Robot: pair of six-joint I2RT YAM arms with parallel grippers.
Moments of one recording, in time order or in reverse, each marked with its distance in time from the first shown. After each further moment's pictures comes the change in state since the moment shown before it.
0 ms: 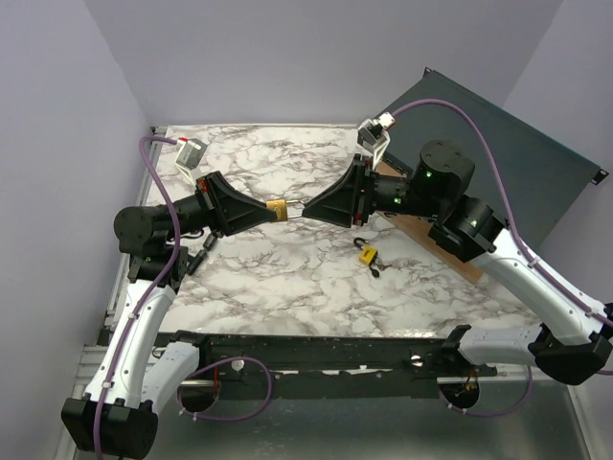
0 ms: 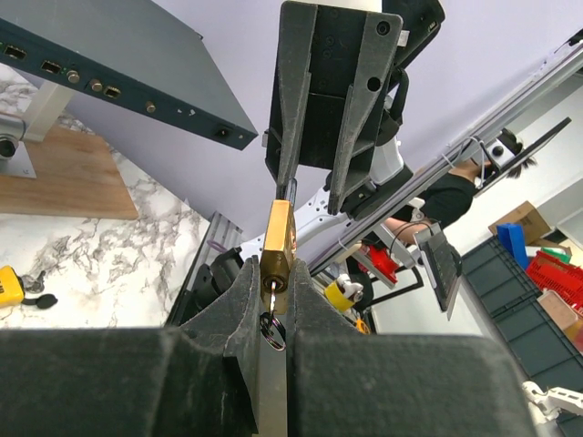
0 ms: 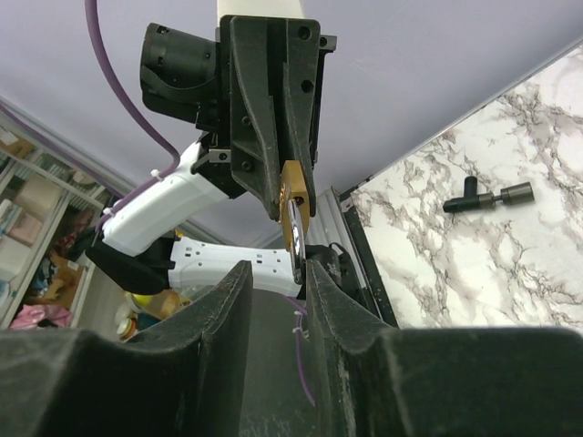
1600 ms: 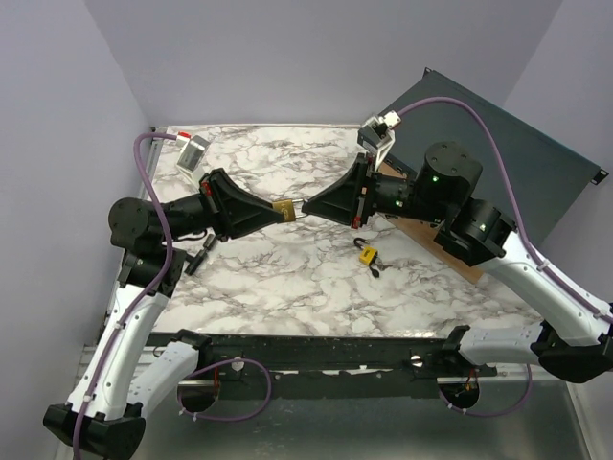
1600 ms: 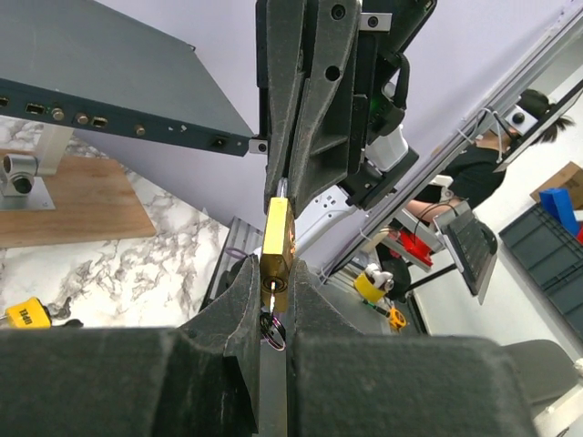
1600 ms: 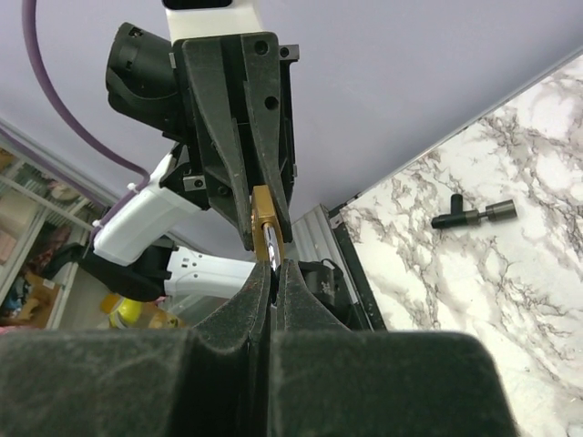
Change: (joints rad) left arm -0.131 -0.010 0.127 -0.222 -0.055 0.242; right arm 0.071 0.013 0.056 -0.041 0.120 -0.019
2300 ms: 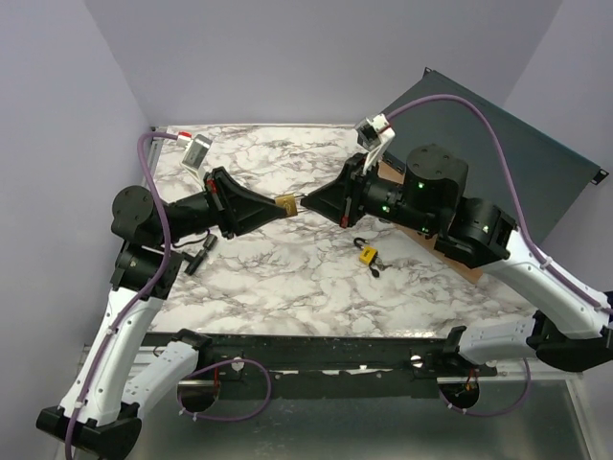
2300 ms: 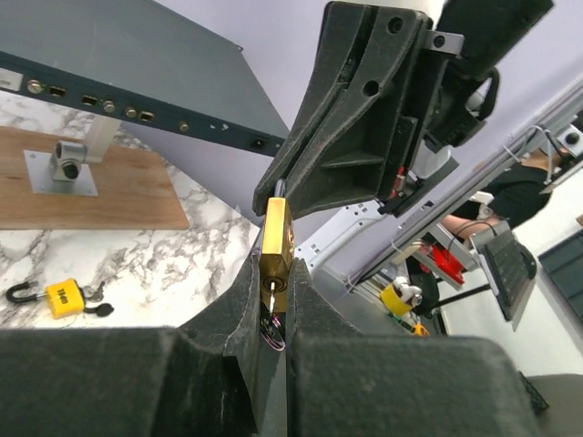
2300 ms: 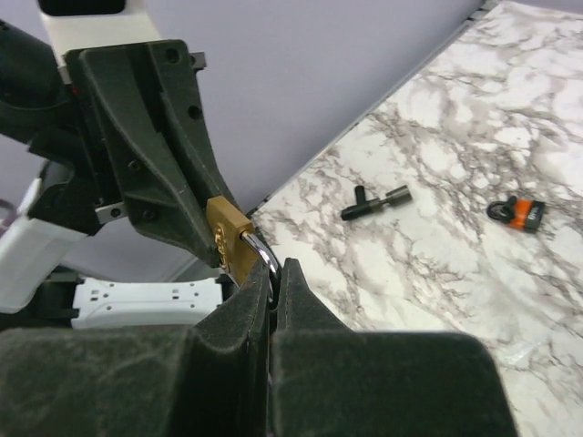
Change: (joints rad) left arm -0.049 -0.004 0.077 -0.280 -0.106 0.179; right arm 0.122 0.043 0.123 -0.200 0.346 -0.120
